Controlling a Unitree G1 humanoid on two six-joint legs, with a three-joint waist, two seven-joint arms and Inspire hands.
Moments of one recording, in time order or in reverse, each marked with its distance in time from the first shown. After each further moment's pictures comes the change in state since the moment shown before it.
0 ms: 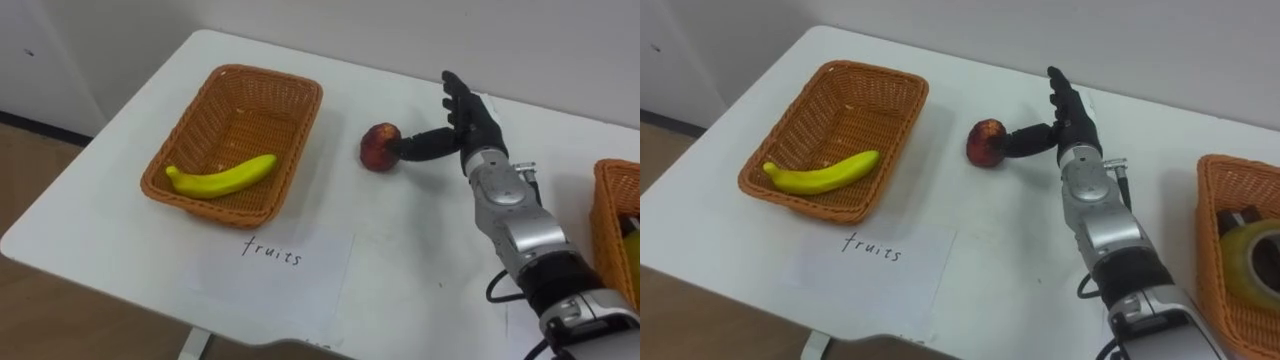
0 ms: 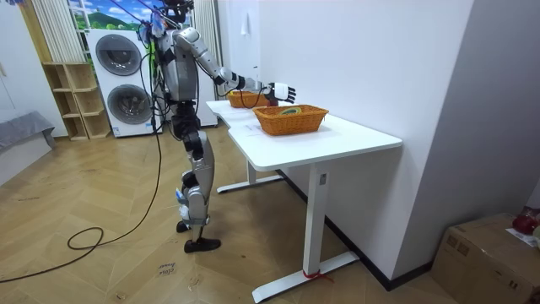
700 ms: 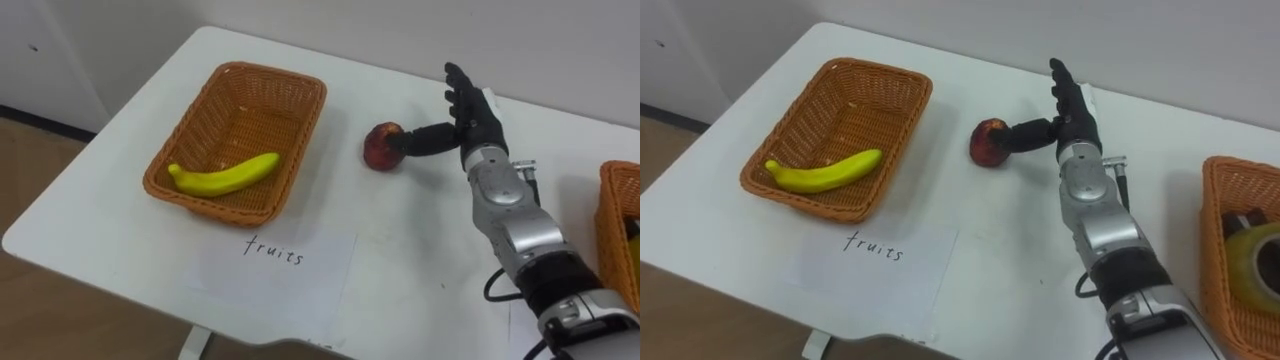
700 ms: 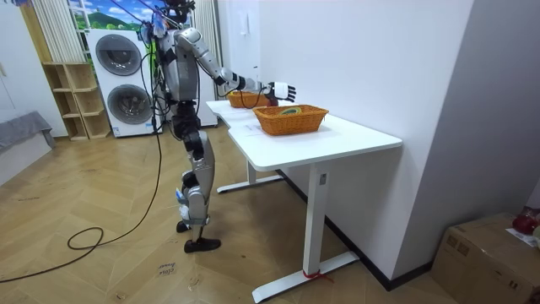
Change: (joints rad) left arm 0.010 0.000 -0.005 0.000 -0.005 -0.016 0.011; right arm 0.002 0.005 0.016 -0.008 0.000 -0.033 -0.034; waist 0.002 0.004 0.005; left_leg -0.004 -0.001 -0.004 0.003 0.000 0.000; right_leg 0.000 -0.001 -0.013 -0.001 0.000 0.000
